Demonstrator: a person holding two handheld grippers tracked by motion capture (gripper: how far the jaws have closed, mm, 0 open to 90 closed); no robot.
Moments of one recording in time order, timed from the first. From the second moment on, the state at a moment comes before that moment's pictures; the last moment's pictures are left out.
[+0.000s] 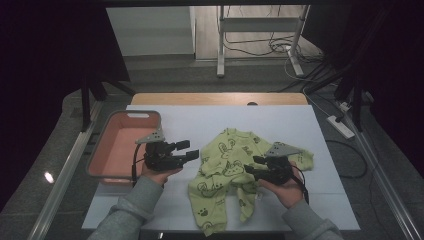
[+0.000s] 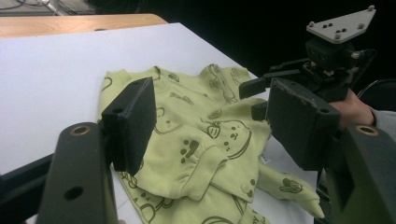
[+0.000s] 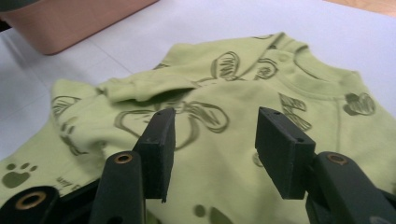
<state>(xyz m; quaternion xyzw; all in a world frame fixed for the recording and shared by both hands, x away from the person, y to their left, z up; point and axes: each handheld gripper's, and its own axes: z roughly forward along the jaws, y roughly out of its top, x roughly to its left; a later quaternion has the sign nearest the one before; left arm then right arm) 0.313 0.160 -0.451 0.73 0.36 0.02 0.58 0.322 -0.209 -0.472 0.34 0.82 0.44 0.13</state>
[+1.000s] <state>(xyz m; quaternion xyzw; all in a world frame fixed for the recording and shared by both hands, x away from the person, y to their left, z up) 0.314 0.155 -0.454 0.73 0.36 0.01 0.58 0.402 -0.225 -0.503 0.42 0.82 0.35 0.18</state>
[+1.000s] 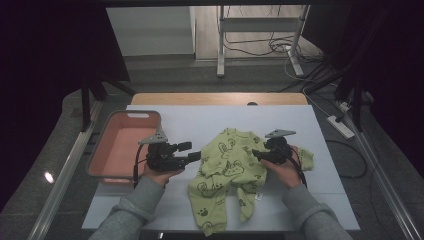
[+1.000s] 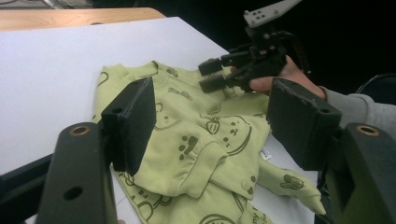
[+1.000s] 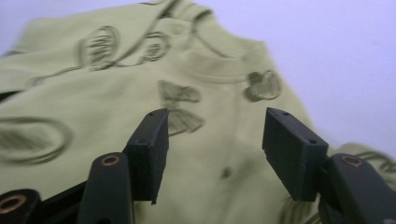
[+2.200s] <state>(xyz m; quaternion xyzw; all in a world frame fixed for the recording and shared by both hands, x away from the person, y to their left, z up) 0.314 0.155 -0.455 0.74 0.36 0.01 0.58 0.437 -0.244 -0.510 0.43 0.82 0.32 0.19</state>
